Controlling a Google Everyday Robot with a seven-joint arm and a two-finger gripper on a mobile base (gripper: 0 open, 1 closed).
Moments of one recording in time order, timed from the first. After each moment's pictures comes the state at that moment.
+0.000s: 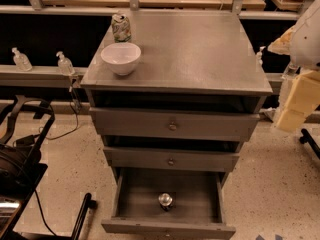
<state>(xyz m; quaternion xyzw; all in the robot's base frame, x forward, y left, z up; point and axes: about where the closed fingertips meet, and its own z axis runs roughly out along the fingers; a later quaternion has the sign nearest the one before) 0.438 -0.215 0.983 -0.60 0.78 -0.04 0.17</state>
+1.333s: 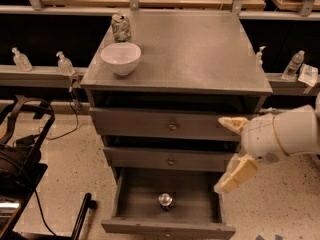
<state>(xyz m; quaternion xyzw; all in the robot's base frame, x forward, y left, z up) 0.436 -0.154 0.793 -0.58 0.72 0.18 0.33</state>
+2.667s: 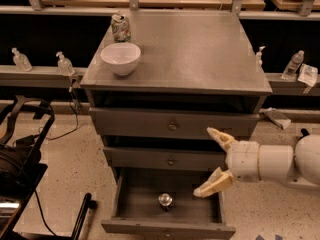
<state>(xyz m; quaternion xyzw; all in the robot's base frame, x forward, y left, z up) 0.462 -0.125 0.730 -0.52 0.67 0.24 0.47</state>
